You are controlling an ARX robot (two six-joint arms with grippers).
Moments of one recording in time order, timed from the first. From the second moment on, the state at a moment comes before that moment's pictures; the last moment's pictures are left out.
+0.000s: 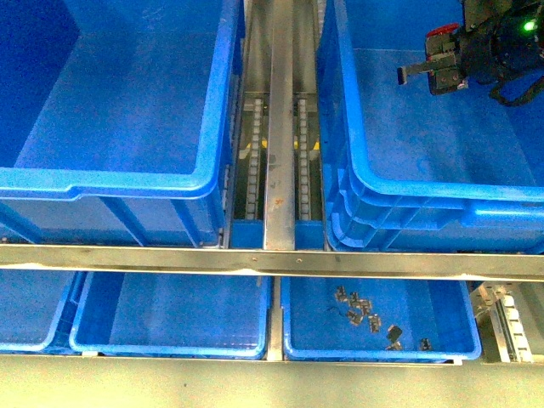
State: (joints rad) left arm 0.00 0.01 0.02 0.00 0.00 -0.01; right arm 0.16 2.14 1.27 0.33 0.20 -0.16
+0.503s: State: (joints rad) left arm 0.00 0.01 0.02 0.00 0.00 -0.01; right arm 0.11 2.59 1.99 -0.07 0.29 -0.10
